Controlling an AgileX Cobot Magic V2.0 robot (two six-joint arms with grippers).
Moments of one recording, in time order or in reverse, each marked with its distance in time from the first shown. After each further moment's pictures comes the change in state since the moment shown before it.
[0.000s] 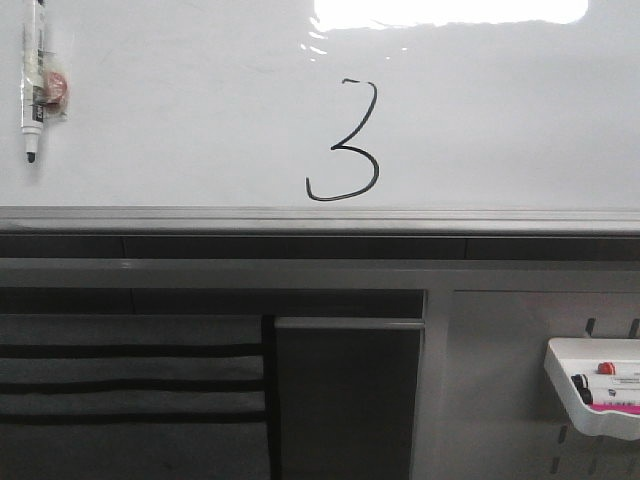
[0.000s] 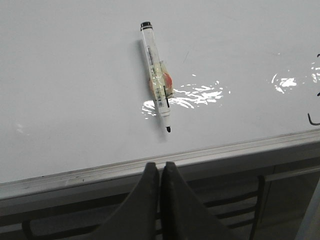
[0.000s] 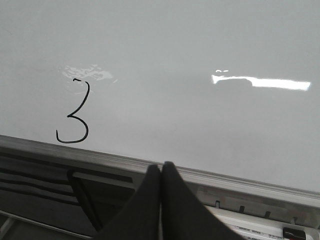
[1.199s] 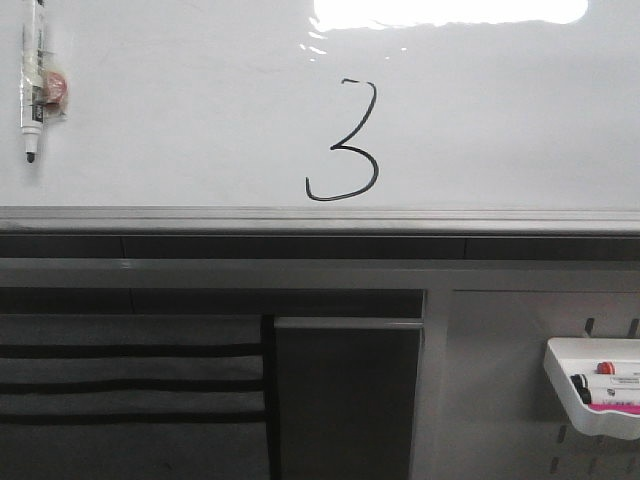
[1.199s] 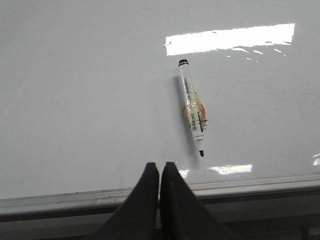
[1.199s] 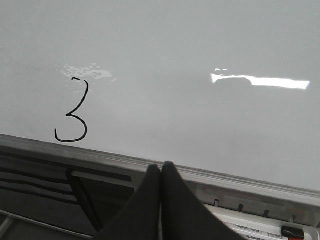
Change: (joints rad) left arm 0.023 -0.286 0.310 0.233 -0.308 -0.238; right arm 0.000 0.000 0.000 -0.002 0.002 0.001
